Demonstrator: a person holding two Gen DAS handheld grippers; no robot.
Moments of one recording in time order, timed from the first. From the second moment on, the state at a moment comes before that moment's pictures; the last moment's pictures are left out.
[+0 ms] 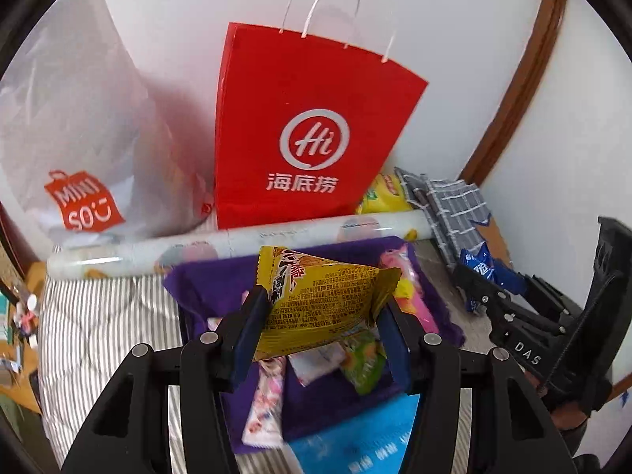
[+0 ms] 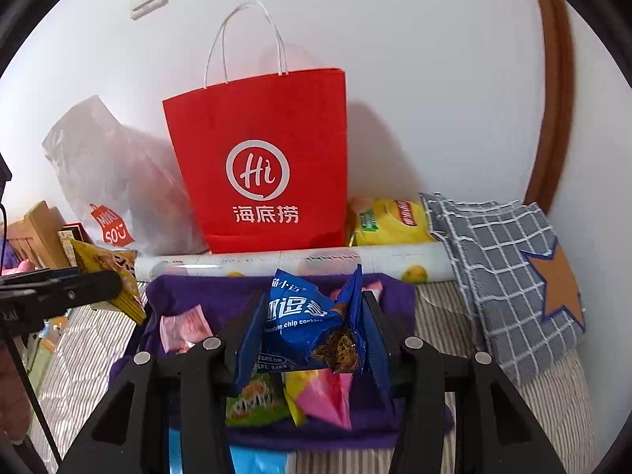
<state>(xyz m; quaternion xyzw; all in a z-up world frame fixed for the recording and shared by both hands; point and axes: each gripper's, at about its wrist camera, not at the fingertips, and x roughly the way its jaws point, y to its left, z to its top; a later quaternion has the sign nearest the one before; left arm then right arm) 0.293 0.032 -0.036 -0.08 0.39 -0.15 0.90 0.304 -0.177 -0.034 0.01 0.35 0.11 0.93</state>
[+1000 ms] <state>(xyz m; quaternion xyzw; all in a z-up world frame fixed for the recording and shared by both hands) 0.354 0.029 -0.106 -0.06 0.48 -0.14 0.87 0.373 -0.157 -0.104 -0.05 0.43 0.13 0.89</state>
